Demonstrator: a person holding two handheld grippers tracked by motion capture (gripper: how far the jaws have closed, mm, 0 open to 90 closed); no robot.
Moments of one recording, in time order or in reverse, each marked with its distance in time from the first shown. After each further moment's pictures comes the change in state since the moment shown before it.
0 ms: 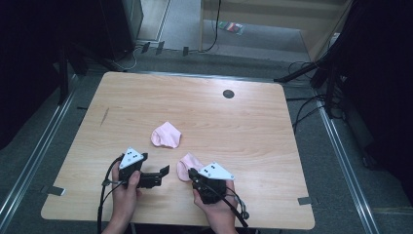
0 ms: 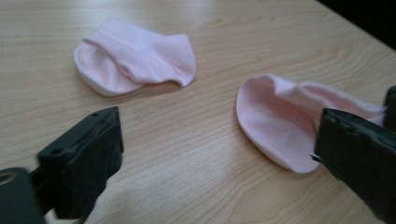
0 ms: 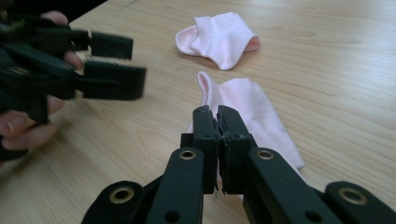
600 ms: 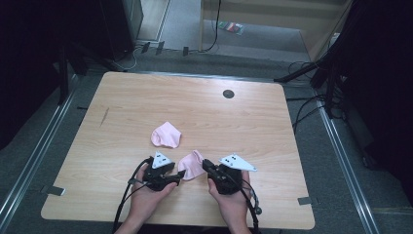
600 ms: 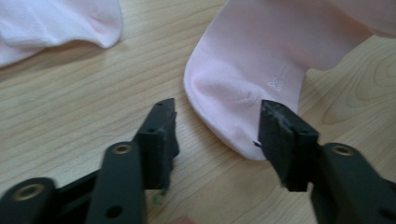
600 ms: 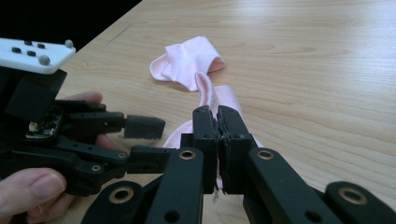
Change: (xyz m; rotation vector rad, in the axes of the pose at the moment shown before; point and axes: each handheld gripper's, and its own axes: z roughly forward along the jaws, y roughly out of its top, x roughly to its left) left arm -0.040 -0.004 0.041 0.174 -0.029 0.070; right arm -0.039 0.013 -0.017 -0.056 0.005 0.136
